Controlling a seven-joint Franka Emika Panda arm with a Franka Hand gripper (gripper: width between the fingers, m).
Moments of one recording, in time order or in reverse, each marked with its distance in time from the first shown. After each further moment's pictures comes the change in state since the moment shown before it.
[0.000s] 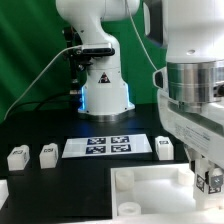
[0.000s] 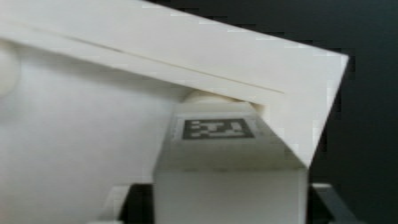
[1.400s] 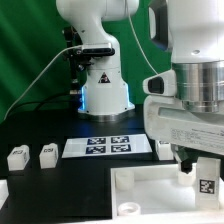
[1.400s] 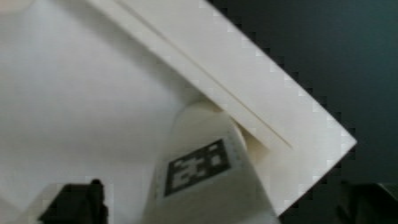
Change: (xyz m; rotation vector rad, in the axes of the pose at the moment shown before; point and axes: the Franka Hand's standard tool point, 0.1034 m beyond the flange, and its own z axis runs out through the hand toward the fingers) arm -0.007 0.001 0.003 -0.016 0.042 -0.763
